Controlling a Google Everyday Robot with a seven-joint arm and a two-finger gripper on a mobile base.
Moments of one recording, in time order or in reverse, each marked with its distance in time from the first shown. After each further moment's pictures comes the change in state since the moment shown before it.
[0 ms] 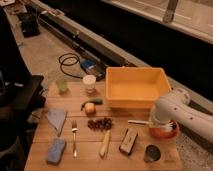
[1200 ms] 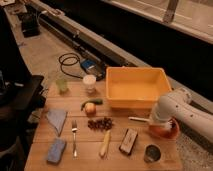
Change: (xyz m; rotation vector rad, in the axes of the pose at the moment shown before) arm 0.001 -0.007 0.018 -0.004 -0.044 0.030
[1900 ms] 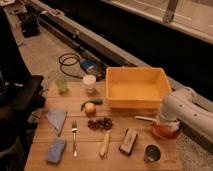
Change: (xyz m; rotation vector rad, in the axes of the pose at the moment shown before) arm 0.027 -0.019 0.003 0.003 0.061 0.039
